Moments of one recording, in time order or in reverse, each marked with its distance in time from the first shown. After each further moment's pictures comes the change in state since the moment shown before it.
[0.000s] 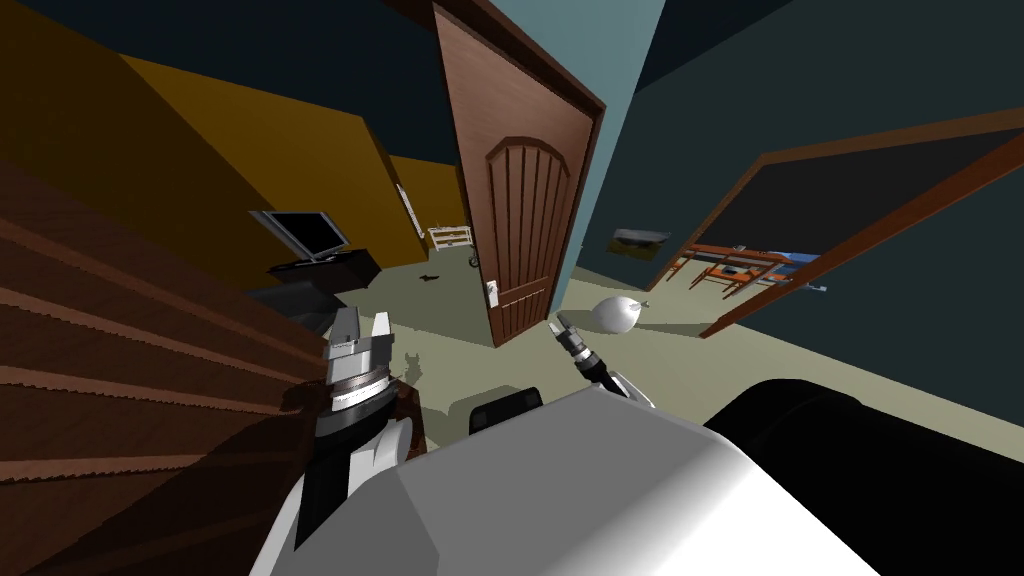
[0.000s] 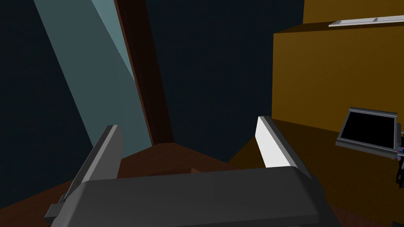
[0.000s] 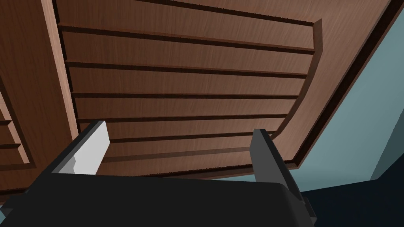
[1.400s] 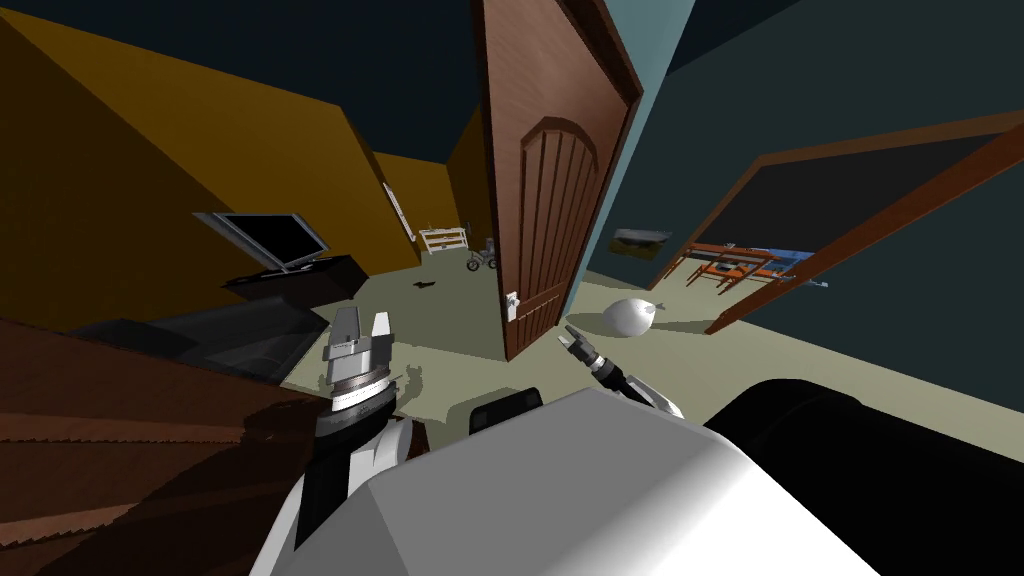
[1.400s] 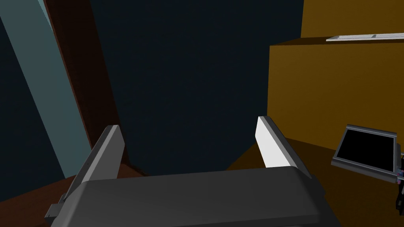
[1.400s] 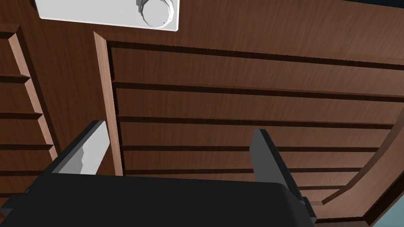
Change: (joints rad) arm 0.001 -0.177 0.002 0.224 0.035 -0.136 -0.197
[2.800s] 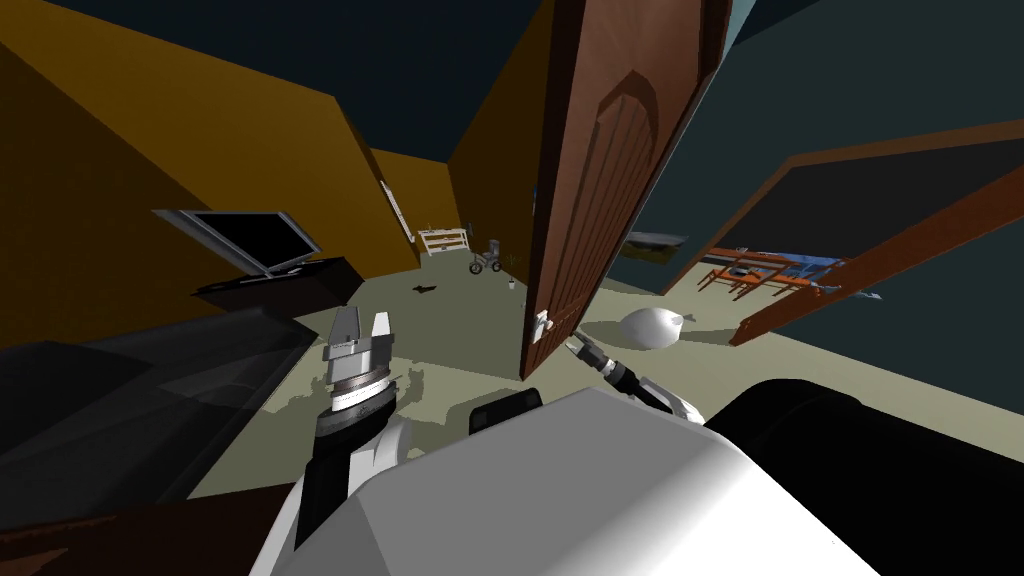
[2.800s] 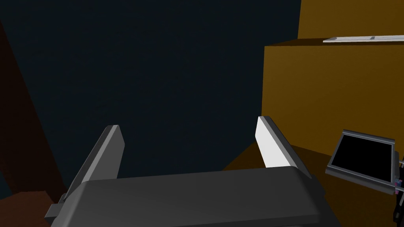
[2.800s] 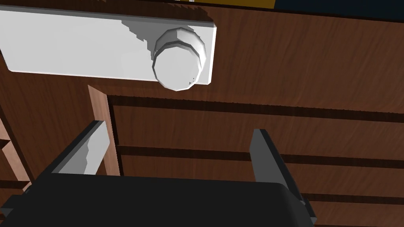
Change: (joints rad) arm -0.002 -0.099 0.002 0.132 0.021 -0.079 -0.120
